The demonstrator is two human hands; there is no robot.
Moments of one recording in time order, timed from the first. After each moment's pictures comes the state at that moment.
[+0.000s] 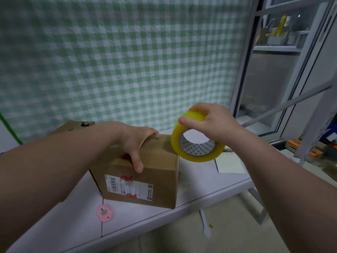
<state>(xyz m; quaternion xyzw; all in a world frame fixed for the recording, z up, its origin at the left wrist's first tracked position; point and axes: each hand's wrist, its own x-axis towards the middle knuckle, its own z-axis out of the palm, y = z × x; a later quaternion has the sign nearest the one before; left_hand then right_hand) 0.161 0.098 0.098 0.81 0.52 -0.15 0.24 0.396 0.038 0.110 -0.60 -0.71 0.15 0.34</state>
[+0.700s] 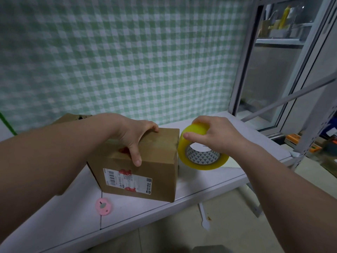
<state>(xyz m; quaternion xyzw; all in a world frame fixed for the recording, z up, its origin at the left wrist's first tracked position) 0.165 0.096 0.100 0.79 0.54 -0.16 0.25 0.407 0.035 0.070 -0.62 -0.72 0.14 0.26</state>
